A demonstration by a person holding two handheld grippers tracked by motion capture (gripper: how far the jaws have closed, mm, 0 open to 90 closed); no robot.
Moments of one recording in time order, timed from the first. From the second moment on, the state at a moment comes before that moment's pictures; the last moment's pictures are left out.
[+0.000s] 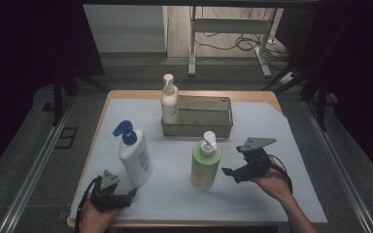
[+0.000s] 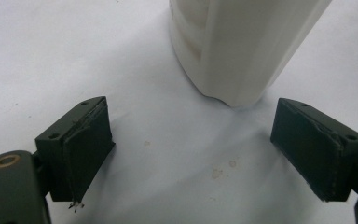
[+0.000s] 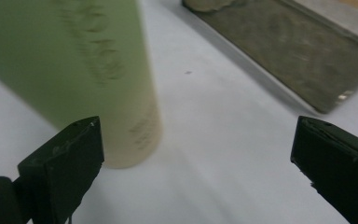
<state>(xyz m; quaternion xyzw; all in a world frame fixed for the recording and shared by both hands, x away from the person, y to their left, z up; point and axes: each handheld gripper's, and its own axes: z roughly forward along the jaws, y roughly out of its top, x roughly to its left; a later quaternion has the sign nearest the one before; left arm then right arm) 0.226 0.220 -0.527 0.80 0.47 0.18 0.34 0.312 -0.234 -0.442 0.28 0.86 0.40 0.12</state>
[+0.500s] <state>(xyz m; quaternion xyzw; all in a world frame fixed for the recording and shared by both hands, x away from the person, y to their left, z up) 0.226 0.220 -0.527 0.79 0.47 0.18 0.34 0.290 -0.205 -0.438 0.24 0.87 0.43 0.08</state>
